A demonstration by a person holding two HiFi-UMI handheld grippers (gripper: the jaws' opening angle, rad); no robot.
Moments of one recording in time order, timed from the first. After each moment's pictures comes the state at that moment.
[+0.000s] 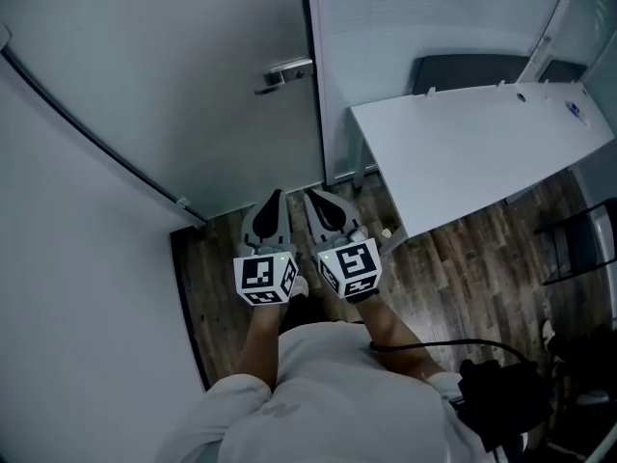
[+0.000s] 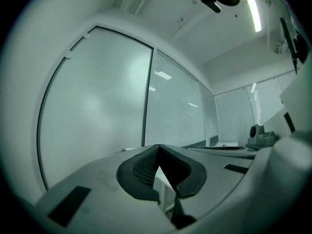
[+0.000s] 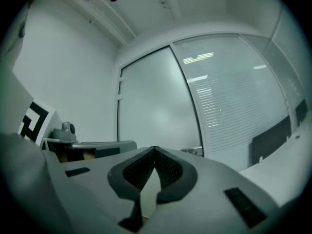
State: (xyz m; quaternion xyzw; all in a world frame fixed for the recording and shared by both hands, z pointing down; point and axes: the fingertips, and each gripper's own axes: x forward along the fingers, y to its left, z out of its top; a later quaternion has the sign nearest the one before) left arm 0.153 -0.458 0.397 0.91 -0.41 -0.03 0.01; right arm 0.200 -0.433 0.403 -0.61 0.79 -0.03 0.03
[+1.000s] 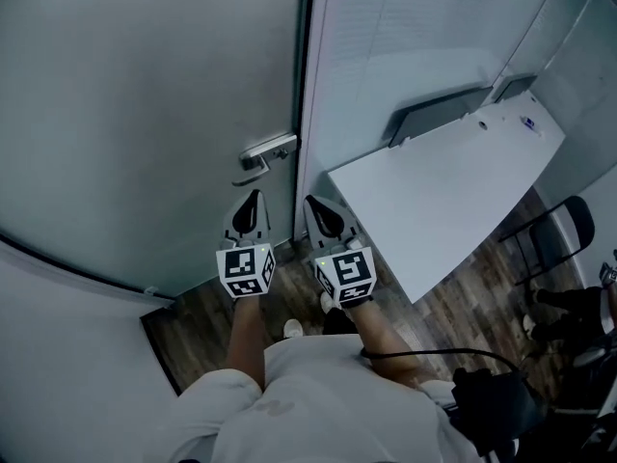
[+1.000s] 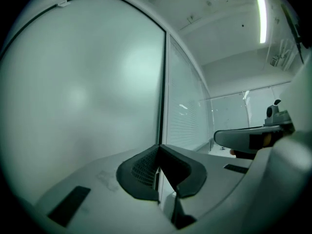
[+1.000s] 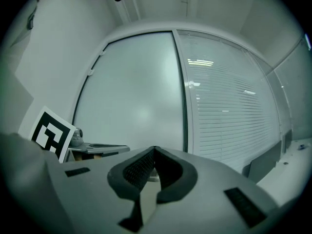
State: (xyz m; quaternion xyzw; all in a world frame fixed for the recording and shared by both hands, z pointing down) left arm 0.204 -0.793 0.414 0.94 -0.33 -0.03 0.03; right arm 0.271 -0.713 0.390 -0.71 0.70 0.02 -0.02
